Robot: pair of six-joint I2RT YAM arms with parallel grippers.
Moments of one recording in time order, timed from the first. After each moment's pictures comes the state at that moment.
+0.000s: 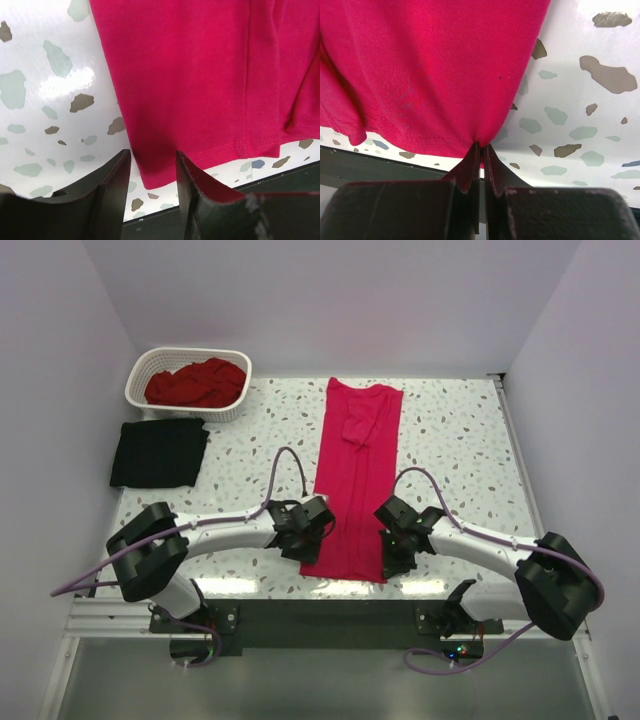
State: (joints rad) left arm -1.03 1.56 0.88 -0.58 -0.11 -0.78; right arm 0.76 1.27 0.58 -0.68 -0.09 0.78
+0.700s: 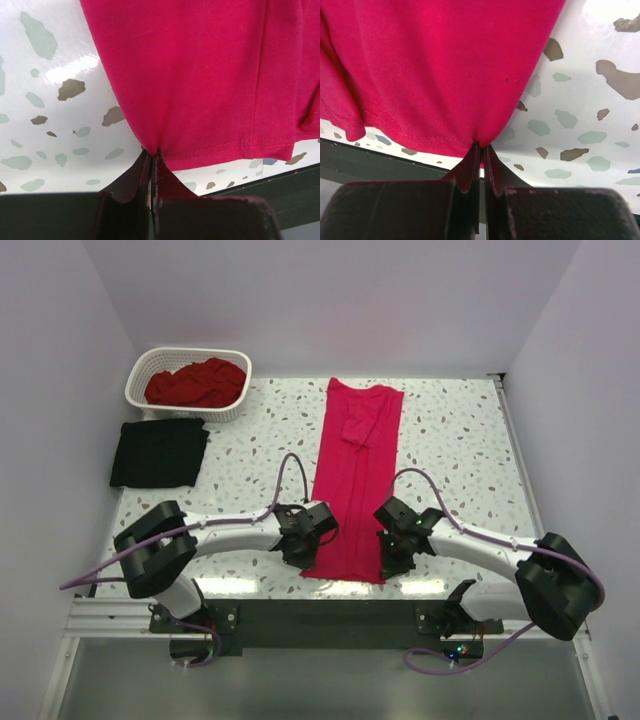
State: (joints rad) left arm -1.05 1.60 0.89 -0.62 -0.08 -0.80; right arm 0.76 1.27 0.57 -0.66 -0.12 0.75
